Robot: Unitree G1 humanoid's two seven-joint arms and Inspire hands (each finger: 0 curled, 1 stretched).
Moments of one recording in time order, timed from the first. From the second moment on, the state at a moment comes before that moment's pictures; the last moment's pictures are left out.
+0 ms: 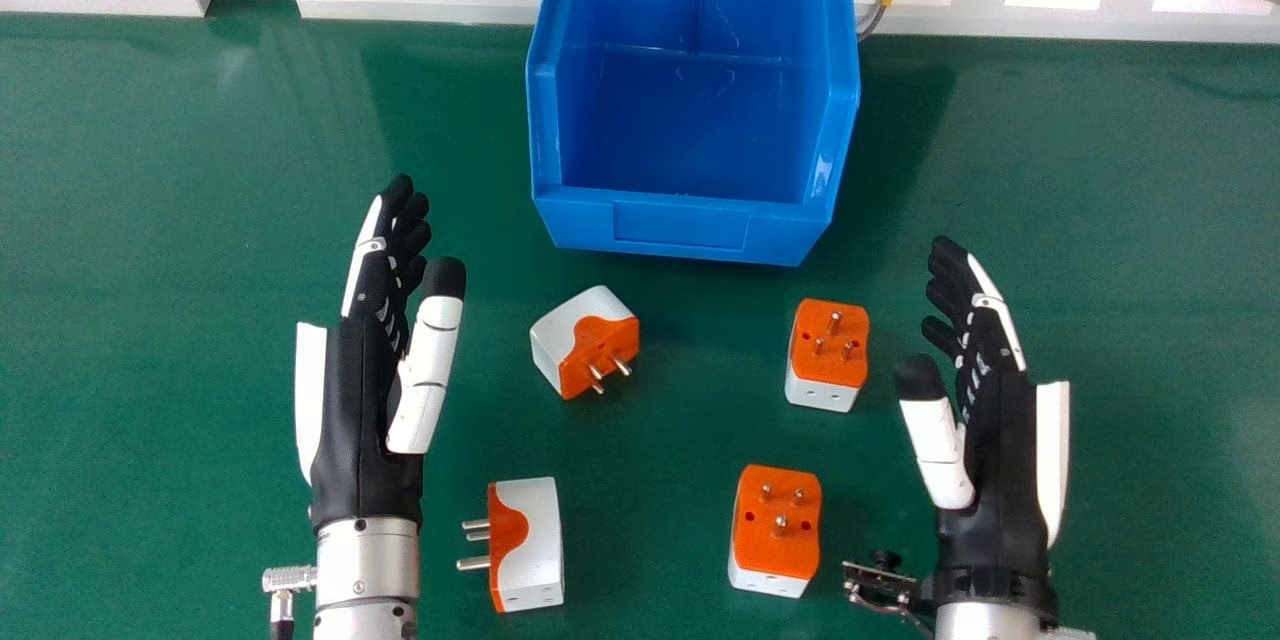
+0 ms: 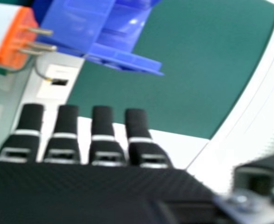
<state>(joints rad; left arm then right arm) -0.28 0.07 0.12 0.97 0.08 -1.01 0.17 -0.16 0.02 0.01 0.86 -0.29 -0.91 -0.51</state>
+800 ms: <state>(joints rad) -0.28 0.07 0.12 0.96 0.08 -1.01 0.16 -0.14 0.00 0.01 0.83 -0.29 -0.90 -0.50</state>
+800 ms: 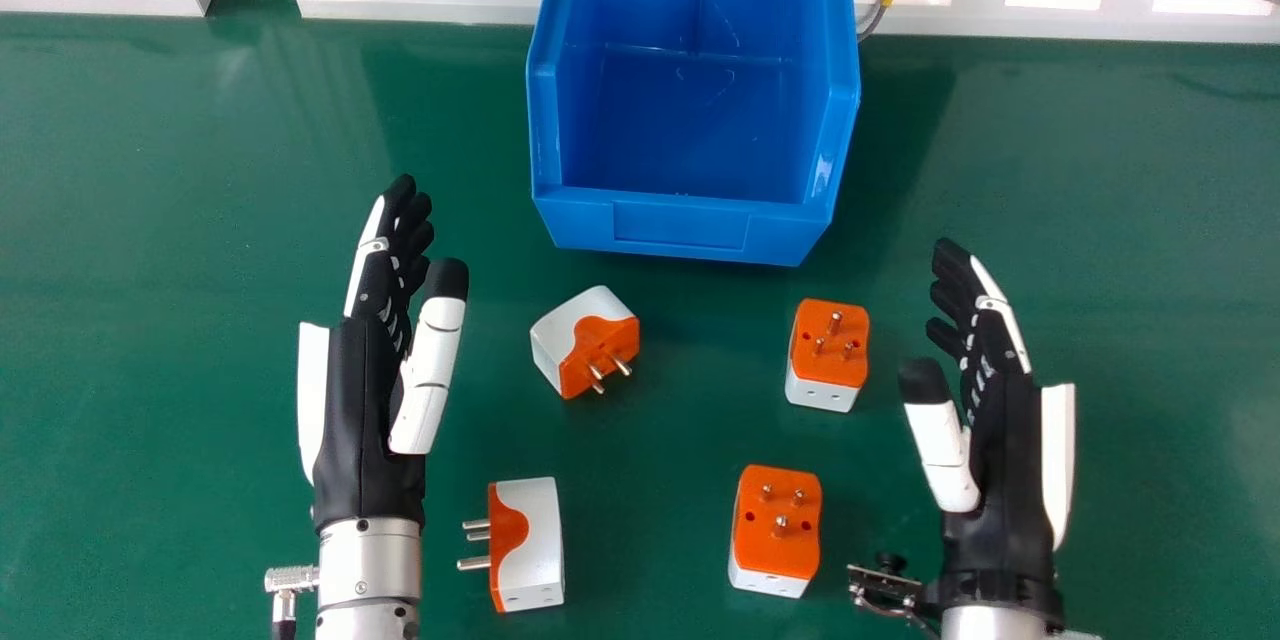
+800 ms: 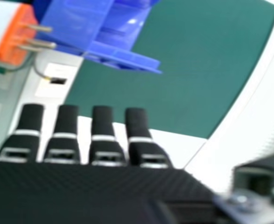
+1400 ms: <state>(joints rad) -0.27 0.06 0.12 0.96 0.08 -1.01 0.15 0.01 -0.22 0.16 -0.02 -0.57 0.03 0.13</state>
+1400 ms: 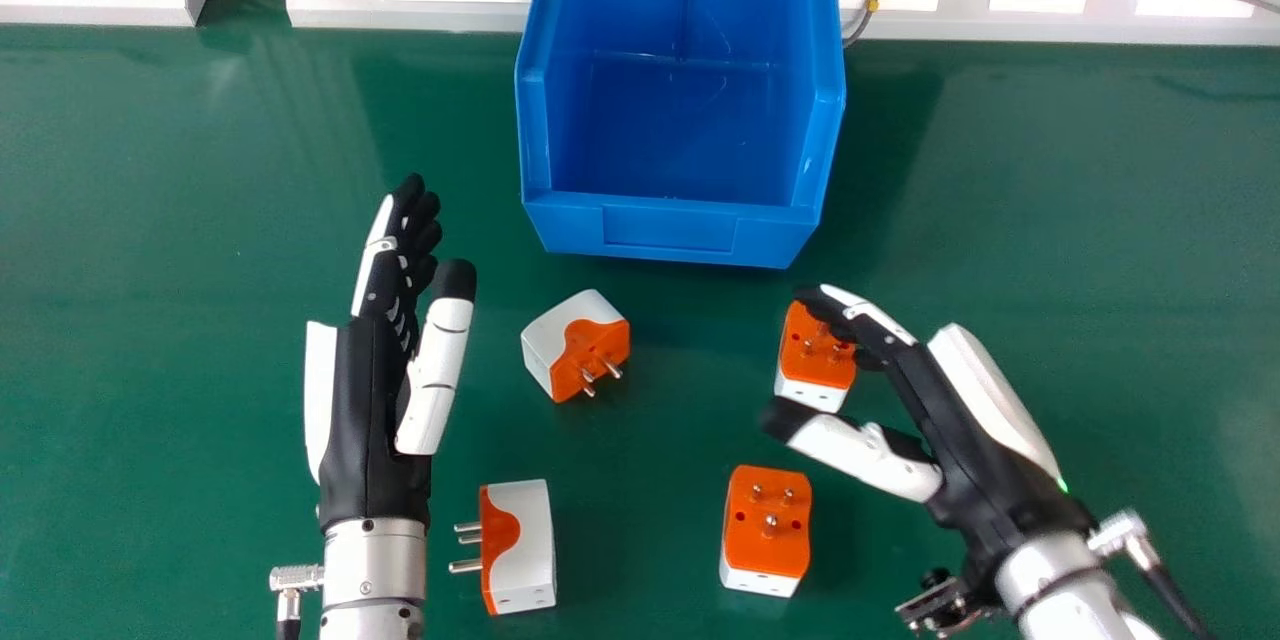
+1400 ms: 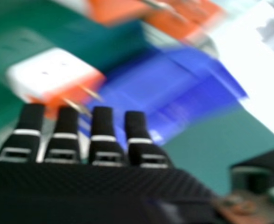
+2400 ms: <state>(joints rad) -0.23 0.06 0.11 0.84 0.09 -0.96 0.18 0.03 -0.30 0.30 -0.36 -0.72 0.45 0.37</state>
